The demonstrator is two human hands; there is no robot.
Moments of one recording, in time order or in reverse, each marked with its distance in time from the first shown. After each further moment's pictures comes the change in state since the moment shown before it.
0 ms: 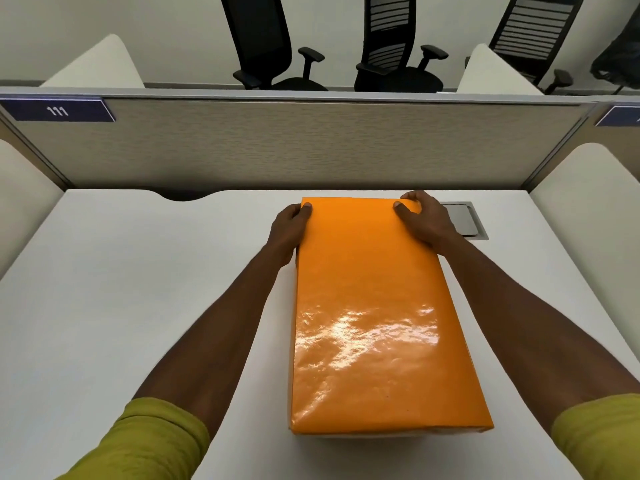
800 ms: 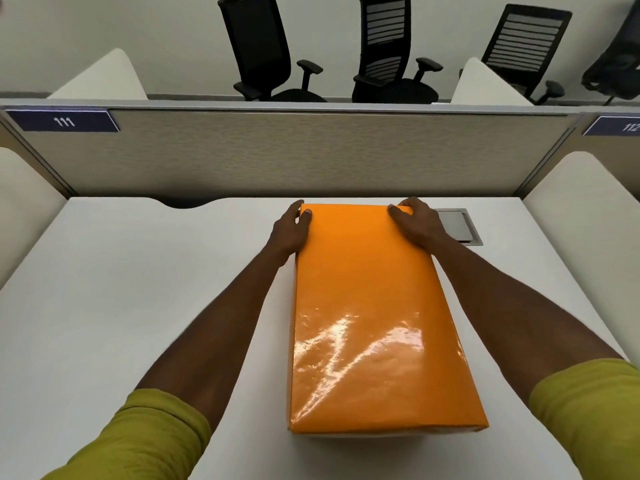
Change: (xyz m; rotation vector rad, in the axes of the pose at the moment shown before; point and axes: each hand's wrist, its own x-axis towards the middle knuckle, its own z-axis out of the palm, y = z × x) left_hand -0.008 -0.005 -0.009 0.258 -0.012 0.098; right_hand -0.001 -0.007 0.013 -0.068 -0.053 0.089
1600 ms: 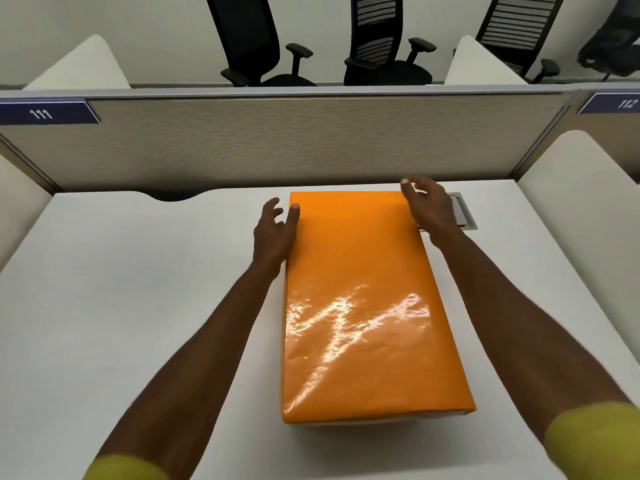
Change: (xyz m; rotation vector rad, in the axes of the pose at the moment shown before) left_hand -0.046 0.017 -0.001 -0.150 0.215 0.004; right_hand -0.020 -0.009 -0.025 0.283 0.164 -0.036
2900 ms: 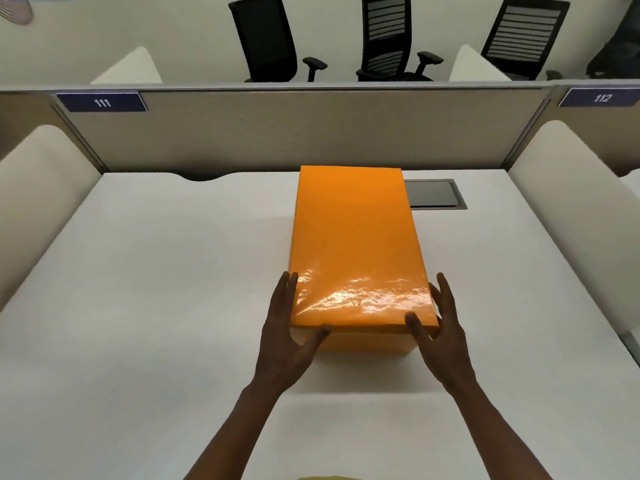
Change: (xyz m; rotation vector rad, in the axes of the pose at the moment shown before) left_hand -0.275 -0.101 -0.023 0.226 -0.096 0.385; right_hand -0.322 0.110 -0.044 0.169 -0.080 -0.005
